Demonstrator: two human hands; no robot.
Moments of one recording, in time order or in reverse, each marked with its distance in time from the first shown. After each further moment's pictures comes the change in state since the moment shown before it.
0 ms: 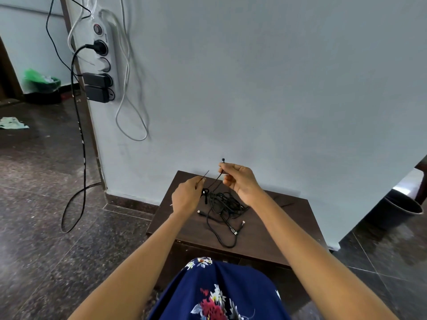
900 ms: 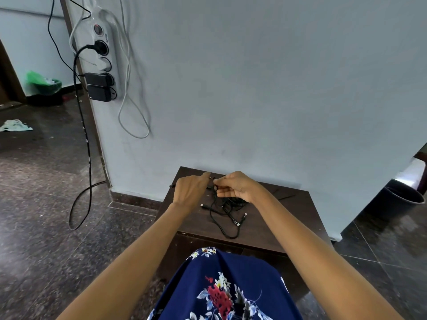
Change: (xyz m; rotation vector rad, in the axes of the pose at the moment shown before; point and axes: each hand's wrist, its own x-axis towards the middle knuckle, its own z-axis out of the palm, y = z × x) left_hand -0.012 0.007 -0.018 0.678 0.053 0.447; right_hand -0.014 0.009 0.004 -0.390 -0.123 0.259
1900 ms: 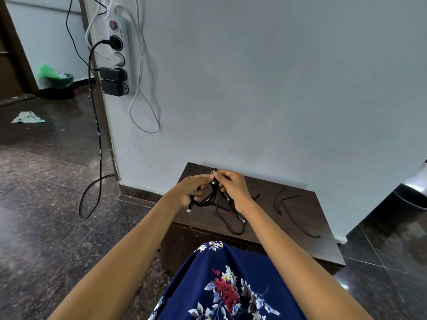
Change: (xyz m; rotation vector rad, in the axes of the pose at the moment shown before) left_hand -0.011 -0.026 -0.007 -1.724 -0.533 -0.696; right_hand 0.006 0.032 0.039 0.001 0.246 -0.358
